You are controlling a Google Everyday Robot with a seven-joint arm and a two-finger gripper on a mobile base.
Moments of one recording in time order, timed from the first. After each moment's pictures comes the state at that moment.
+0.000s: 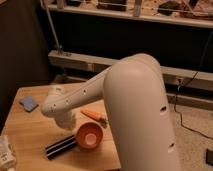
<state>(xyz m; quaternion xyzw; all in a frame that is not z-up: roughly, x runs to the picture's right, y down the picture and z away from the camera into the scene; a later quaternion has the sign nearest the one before) -0.192 0.213 0.767 -0.31 0.10 0.26 0.91</state>
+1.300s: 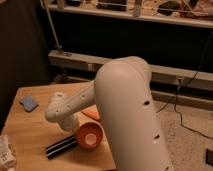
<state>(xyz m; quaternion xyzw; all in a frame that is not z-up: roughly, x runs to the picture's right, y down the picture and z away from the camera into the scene) -0.180 0.229 0.806 -0.28 0.13 0.26 0.91</state>
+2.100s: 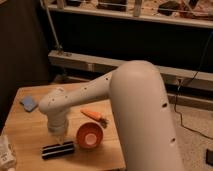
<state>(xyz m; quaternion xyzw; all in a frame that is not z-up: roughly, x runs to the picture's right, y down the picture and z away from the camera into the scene) -0.243 0.243 0.701 -0.49 0.02 0.22 0.84</state>
